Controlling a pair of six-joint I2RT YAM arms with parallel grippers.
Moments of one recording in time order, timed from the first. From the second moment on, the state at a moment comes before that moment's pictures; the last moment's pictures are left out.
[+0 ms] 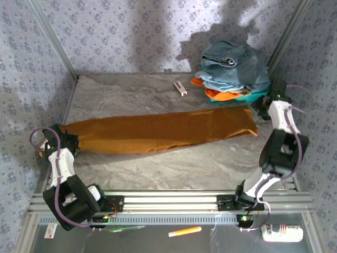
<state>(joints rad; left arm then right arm) 0.56 1.09 0.62 -0.42 0.11 -0.95 -0.31 1.73 1.36 -0.65 -0.03 0.52</state>
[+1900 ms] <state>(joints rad) 0.63 1.11 0.51 -0.26 0.26 -0.99 -0.40 2.09 1.56 -0.82 -0.09 0.43</state>
